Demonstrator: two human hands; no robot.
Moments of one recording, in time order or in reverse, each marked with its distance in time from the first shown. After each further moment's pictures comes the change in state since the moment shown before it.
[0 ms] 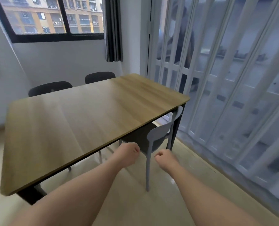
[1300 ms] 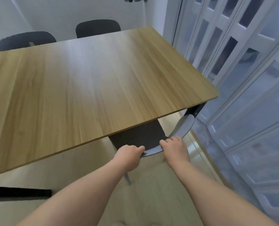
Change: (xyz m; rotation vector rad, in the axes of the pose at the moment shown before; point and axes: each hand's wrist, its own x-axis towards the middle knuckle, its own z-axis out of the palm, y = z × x) left_hand 0.354 0.108 0.122 0.493 -0.208 -0.124; right_hand 0.399 0.079 -0.133 -0.971 -0.198 -0.563
